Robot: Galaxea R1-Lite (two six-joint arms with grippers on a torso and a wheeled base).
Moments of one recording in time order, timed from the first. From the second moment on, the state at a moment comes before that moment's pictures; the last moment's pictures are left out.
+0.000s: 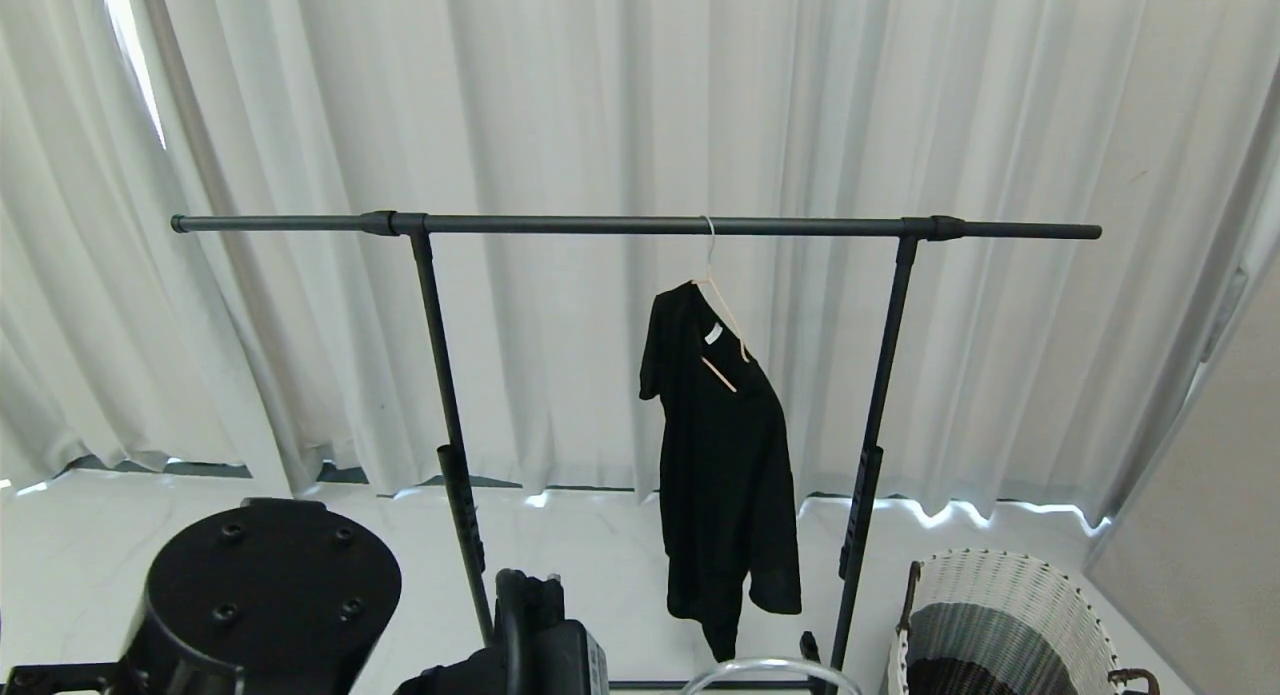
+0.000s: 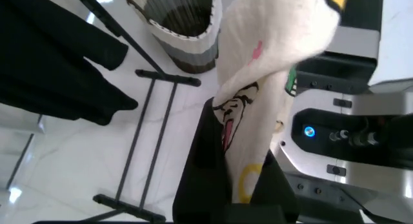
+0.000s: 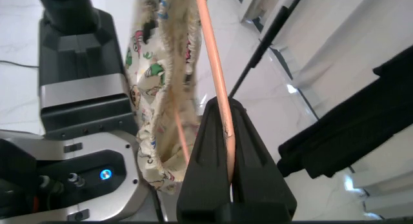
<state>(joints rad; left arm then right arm) -0.94 1.37 -0.59 -0.11 -0.32 0.32 1.25 1.15 -0.25 -0.62 0.01 -0.11</state>
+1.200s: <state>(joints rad) -0.77 1.26 -0.51 -0.28 -0.05 0.30 1.24 1.21 -0.23 -0.62 -0.08 0.16</state>
